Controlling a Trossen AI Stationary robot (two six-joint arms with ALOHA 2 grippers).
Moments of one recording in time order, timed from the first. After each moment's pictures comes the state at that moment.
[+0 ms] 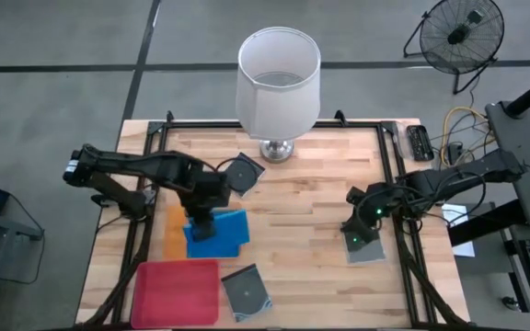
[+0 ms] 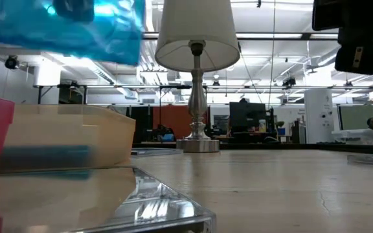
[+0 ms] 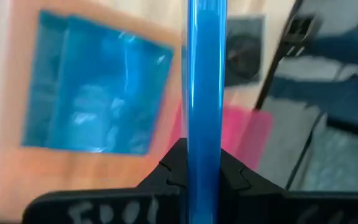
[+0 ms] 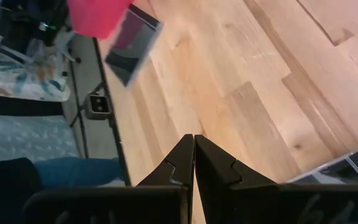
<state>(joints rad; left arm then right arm) -0.12 1.43 1.53 -1.39 0.35 -0.50 0.25 0.83 0.63 -0.54 -0.17 0.97</state>
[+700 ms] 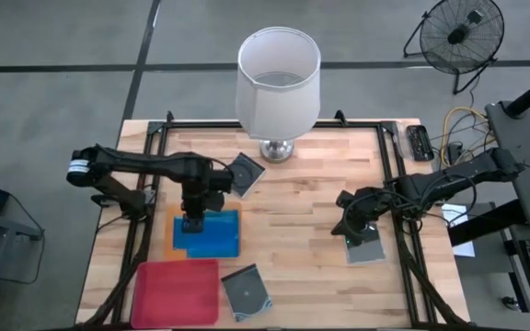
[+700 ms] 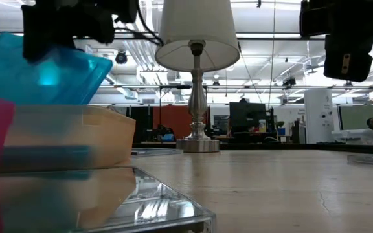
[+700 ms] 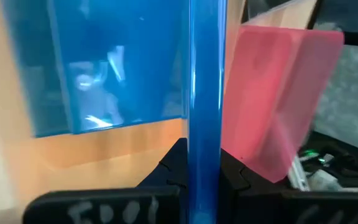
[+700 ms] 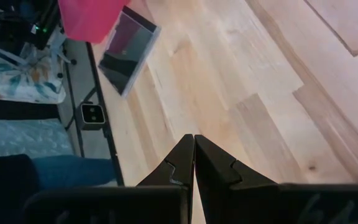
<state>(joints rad) 0.04 1.45 1.20 -1.37 0.50 -0.05 0.25 0.97 0.63 -0.40 -0.16 0.97</state>
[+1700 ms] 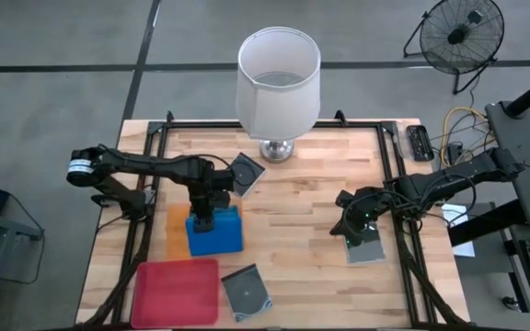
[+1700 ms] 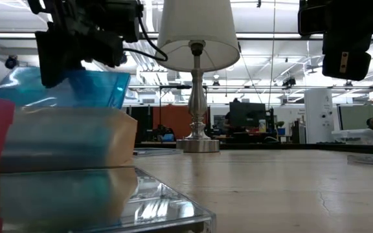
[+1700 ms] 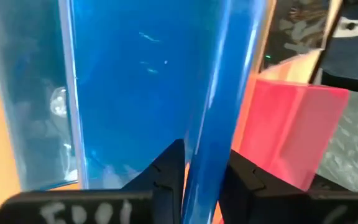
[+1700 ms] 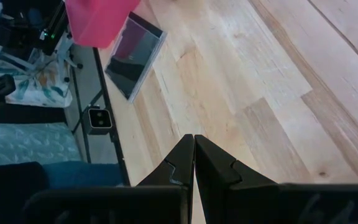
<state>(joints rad) 0.08 1.45 1.05 -1.10 0.52 -0.15 0.25 0.97 0.63 -0.38 -0.16 0.99</state>
